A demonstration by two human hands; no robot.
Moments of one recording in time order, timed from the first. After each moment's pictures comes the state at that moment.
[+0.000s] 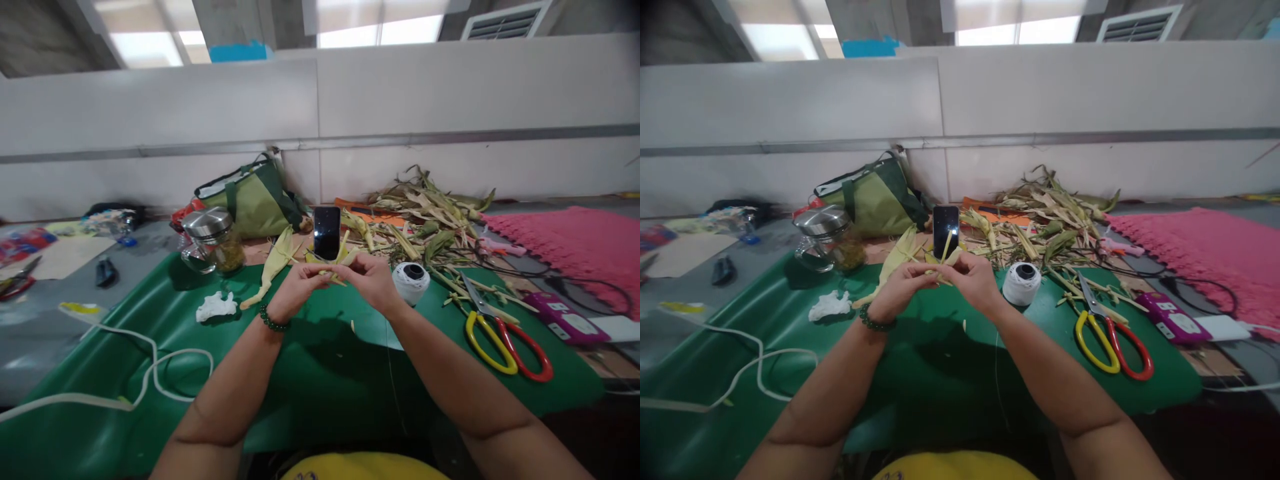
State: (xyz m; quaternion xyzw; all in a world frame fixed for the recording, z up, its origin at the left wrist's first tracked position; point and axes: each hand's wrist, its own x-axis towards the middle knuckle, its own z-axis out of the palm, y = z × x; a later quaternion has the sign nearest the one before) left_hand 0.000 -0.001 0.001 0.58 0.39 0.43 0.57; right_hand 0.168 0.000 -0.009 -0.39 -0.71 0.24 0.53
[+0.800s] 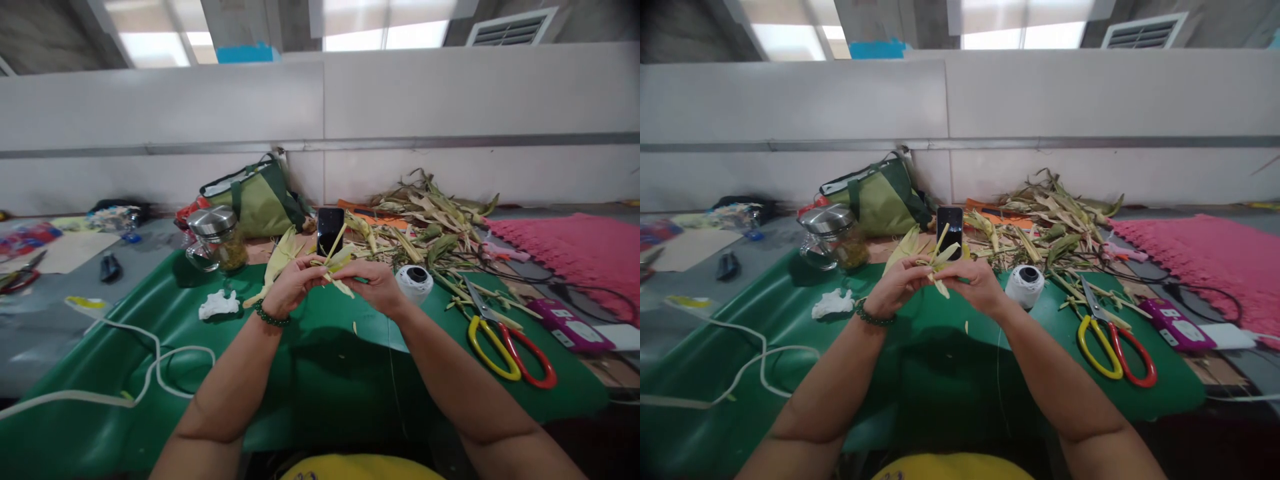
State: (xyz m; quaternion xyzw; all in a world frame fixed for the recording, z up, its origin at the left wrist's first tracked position) left_hand -0.005 0.001 0.011 0.42 0.37 0.49 0.67; right_hand 0.179 -0.002 0.002 -0.25 -0.80 0.26 0.48
